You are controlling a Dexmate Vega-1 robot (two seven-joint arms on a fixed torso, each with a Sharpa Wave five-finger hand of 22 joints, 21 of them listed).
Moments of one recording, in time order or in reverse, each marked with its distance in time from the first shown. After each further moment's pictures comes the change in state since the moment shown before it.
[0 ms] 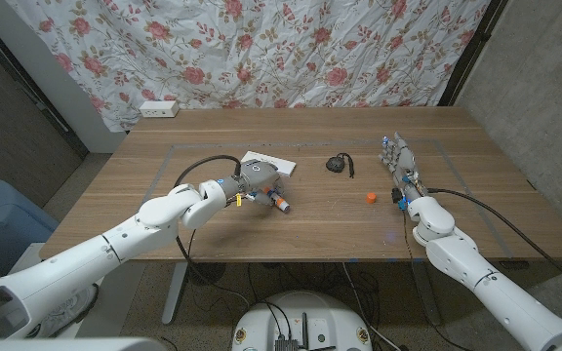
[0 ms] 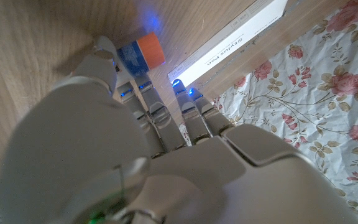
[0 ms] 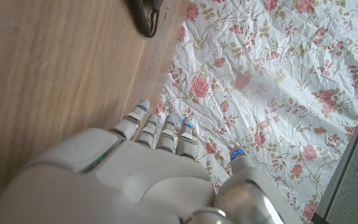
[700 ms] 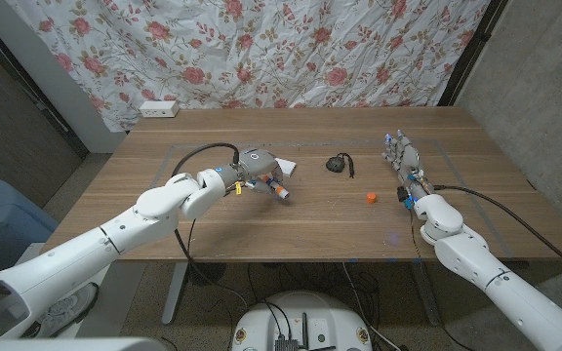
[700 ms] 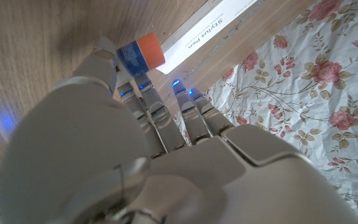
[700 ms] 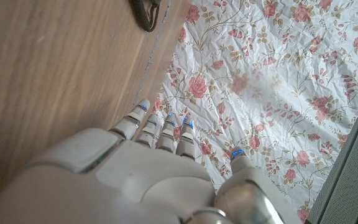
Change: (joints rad) left arm -0.017 -0.006 -0.031 -0.037 -0.011 0.034 -0.033; left_hand 0.000 0.000 -0.004 0.001 -0.003 0.000 0.000 -0.008 -0.002 0.000 0.000 -0.009 0.004 0.005 -0.002 0.000 0.000 -0.002 0.002 -0.006 0.000; right arm -0.025 -0.059 0.016 -0.055 -0.010 -0.025 0.008; right_hand 0.000 0.000 0.000 0.000 0.000 0.005 -0.013 0.000 0.000 0.000 0.000 0.000 0.000 0.000 0.000 0.000 -0.005 0.000 0.000 0.000 0.000
